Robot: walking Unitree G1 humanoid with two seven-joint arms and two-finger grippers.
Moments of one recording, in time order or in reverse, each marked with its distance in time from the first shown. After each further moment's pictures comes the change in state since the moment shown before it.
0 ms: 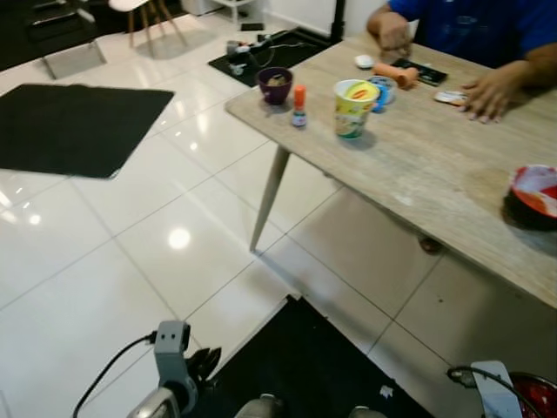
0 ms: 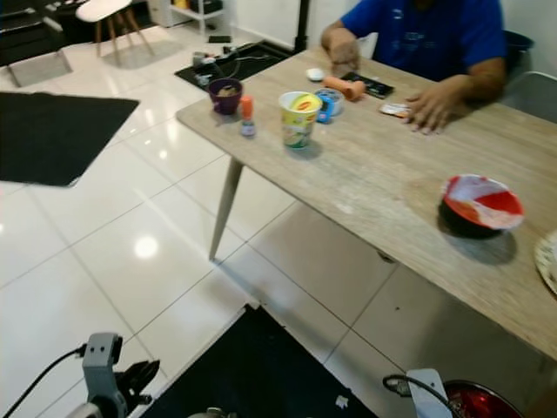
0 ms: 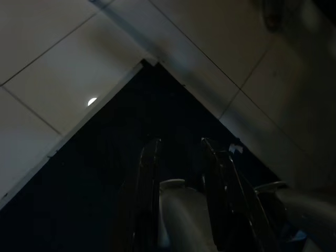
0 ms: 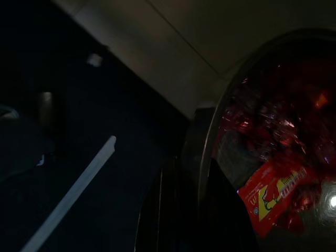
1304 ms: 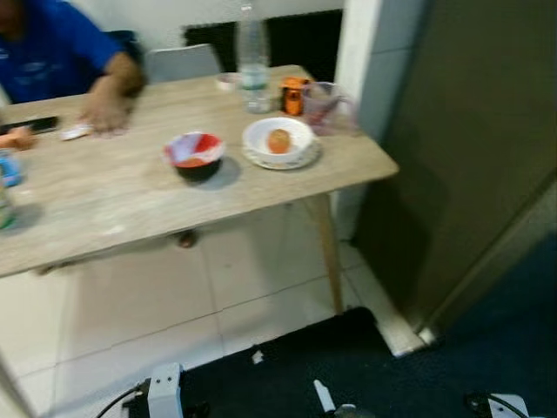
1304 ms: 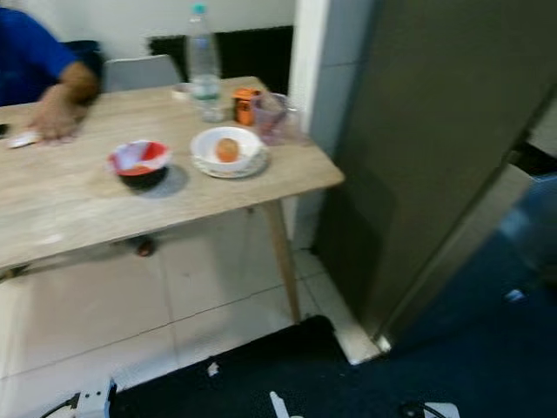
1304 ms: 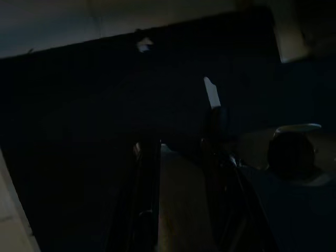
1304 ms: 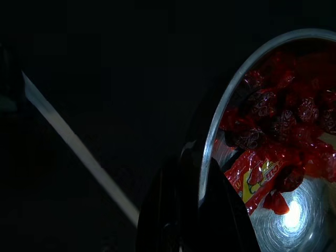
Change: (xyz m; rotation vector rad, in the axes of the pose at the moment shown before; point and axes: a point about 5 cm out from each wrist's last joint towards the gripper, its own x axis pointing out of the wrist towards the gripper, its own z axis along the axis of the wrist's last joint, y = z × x) left arm -0.018 0.002 -0.050 -0.082 0.206 0.153; right arm -0.007 -0.003 -0.037 0.030 0.131 -0.054
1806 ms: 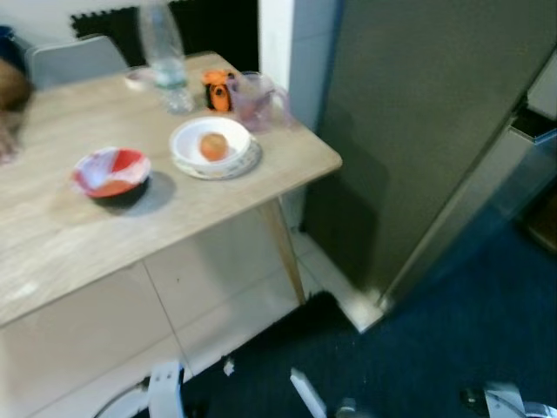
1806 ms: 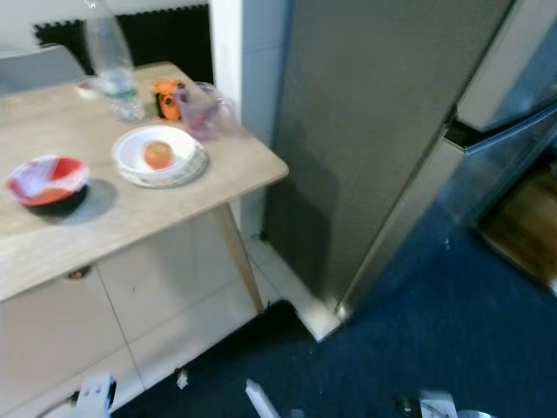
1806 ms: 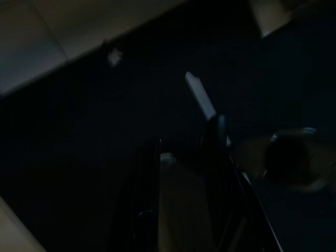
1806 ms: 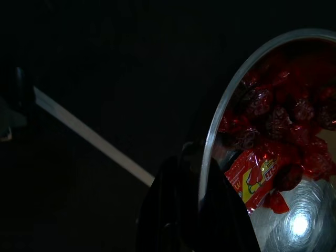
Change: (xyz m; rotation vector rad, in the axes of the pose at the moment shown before) left arm 0.003 -0.003 0.005 0.005 -0.012 -0.007; right arm 0.001 0.004 0.005 0.004 -0.013 0.010
